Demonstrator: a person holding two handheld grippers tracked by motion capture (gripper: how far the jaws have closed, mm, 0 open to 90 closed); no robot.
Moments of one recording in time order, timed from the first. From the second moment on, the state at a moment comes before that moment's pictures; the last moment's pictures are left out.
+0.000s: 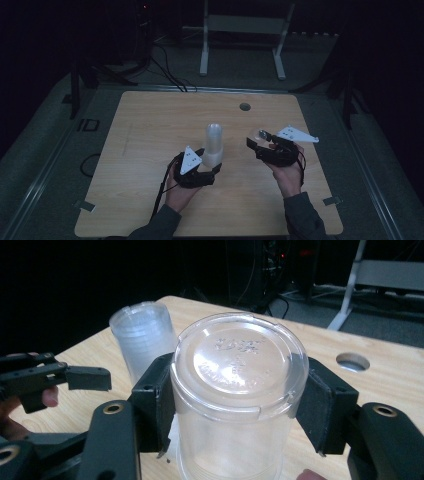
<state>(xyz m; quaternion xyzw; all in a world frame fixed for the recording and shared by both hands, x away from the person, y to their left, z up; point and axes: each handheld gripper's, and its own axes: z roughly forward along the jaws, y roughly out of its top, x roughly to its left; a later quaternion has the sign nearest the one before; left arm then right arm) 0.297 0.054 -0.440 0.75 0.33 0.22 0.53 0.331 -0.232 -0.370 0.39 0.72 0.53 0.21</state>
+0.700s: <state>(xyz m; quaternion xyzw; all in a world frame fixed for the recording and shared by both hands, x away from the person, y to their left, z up) 0.293 0.019 -0.442 0.79 0.26 0.20 0.52 0.325 -0.242 -0.405 0.42 0.71 0.54 0.16</state>
